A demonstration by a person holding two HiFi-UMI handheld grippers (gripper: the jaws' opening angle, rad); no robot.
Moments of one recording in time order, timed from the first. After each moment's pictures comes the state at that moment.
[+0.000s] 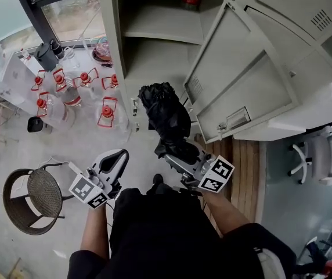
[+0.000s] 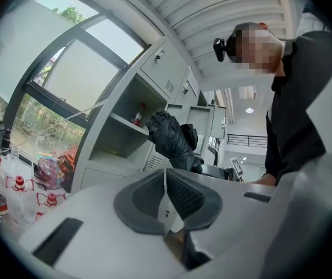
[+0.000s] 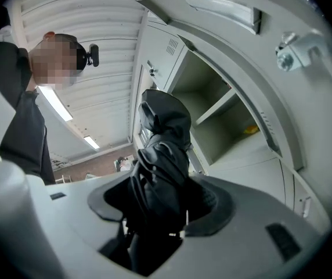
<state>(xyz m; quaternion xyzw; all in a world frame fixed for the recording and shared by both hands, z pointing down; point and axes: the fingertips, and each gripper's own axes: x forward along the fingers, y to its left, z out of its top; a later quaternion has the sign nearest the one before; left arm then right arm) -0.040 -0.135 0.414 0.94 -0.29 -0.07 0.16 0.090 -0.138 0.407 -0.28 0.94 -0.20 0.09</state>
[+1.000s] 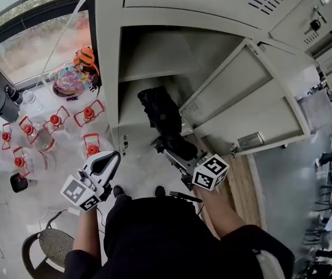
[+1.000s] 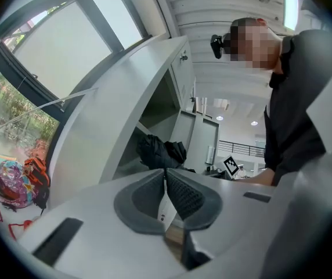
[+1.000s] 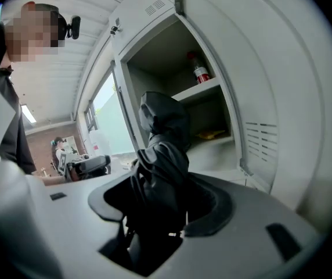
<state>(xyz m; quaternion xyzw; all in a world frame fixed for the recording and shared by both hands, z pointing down) -0.096 -0.327 0.410 0.98 -0.11 -0.08 0.17 0.069 -0.290 0.436 -0.53 0.82 -0.20 -0.04</state>
